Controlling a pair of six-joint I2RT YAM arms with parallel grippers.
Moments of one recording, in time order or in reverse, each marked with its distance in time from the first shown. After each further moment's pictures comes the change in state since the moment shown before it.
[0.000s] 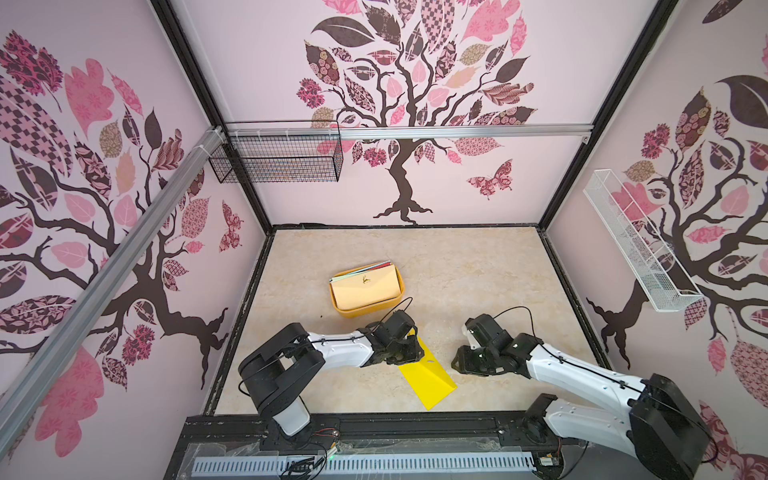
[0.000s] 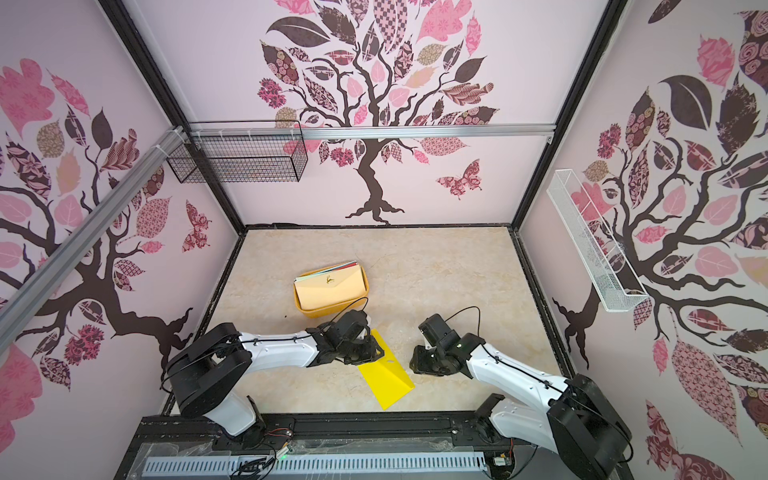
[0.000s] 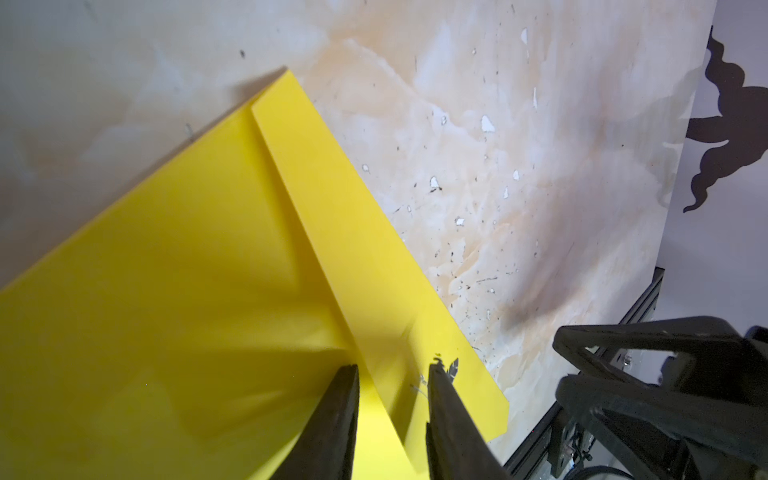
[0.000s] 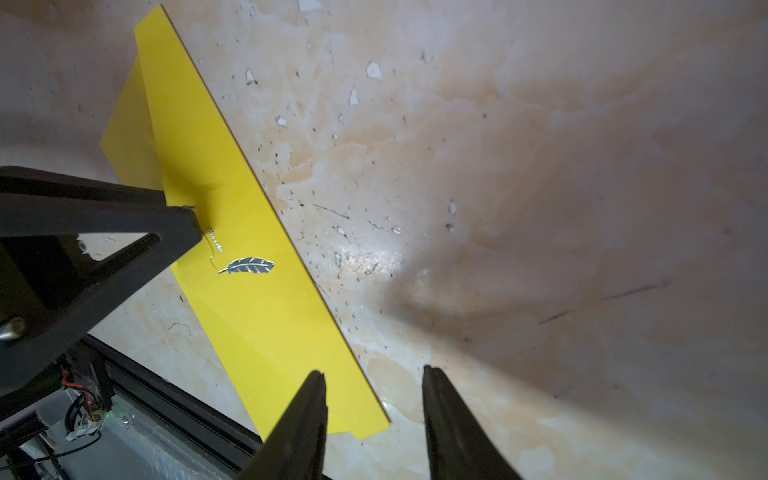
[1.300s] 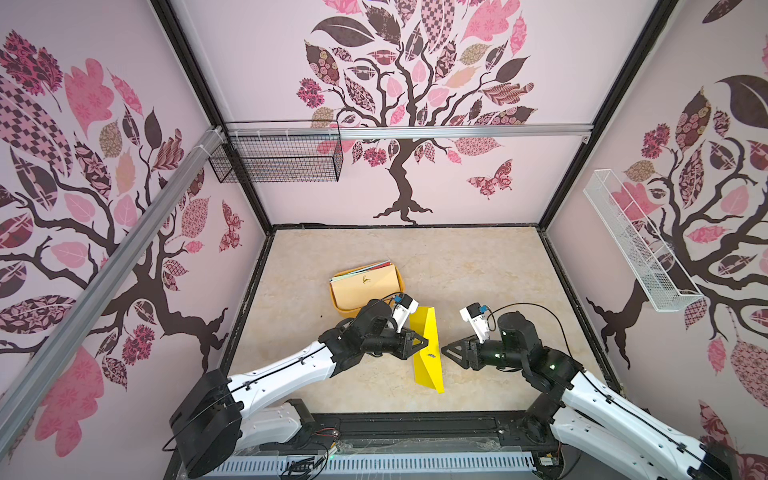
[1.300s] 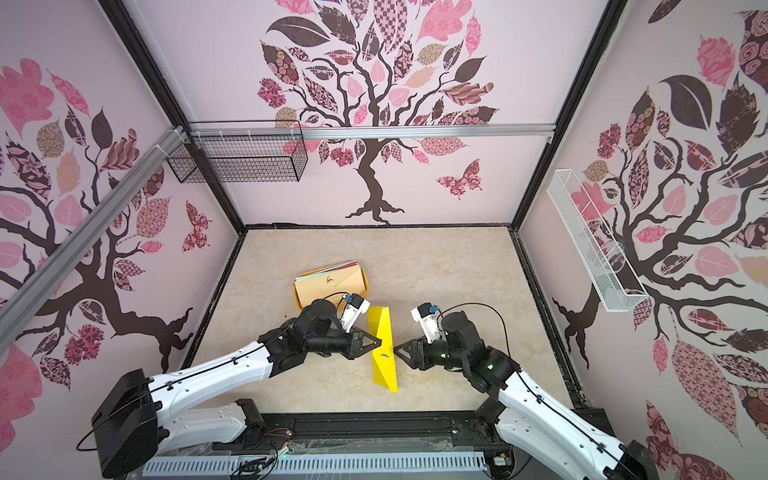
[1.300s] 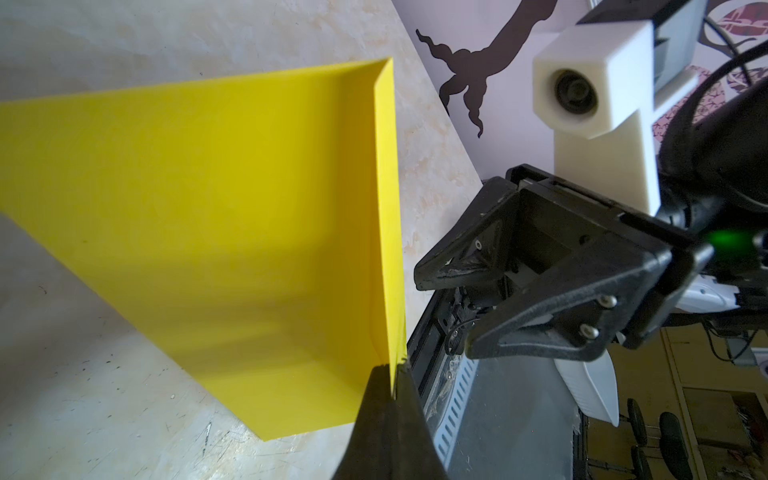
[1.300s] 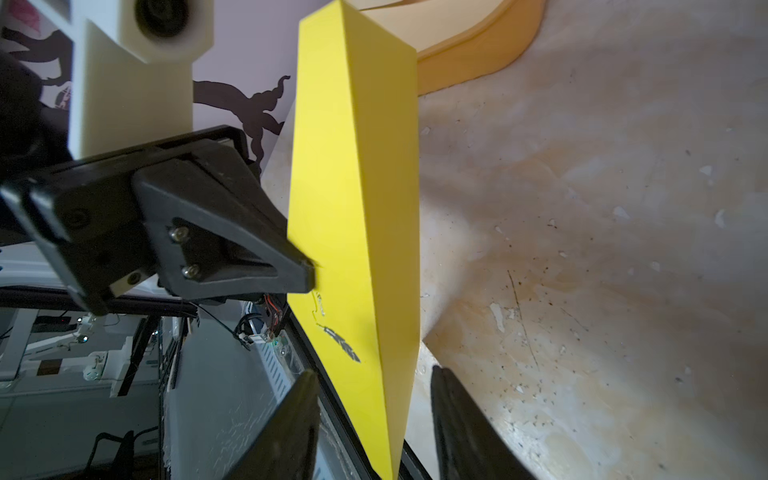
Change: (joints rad) left arm 0.034 -0.468 -0.041 -0.045 0.212 0.354; right arm -0.005 -0.417 -0.048 0.246 -0.272 -0.157
